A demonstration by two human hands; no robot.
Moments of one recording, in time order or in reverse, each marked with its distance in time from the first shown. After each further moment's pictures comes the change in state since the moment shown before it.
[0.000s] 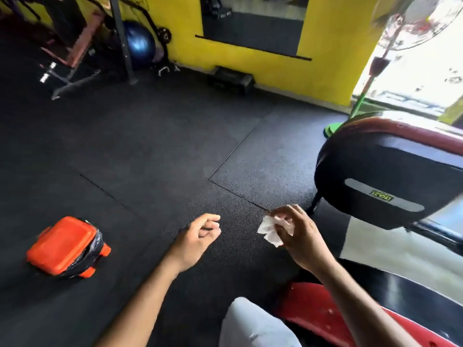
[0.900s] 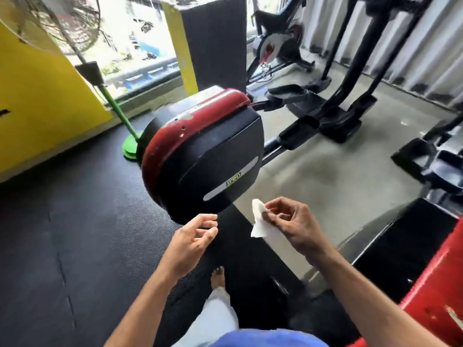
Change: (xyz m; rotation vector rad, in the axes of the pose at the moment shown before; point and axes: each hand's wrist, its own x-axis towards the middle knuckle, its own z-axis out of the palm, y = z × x) left_hand 0.521 0.254 0.344 0.342 -1.051 0.452; right_hand 0.153 0.277 -0.228 0.429 1.033 0.780
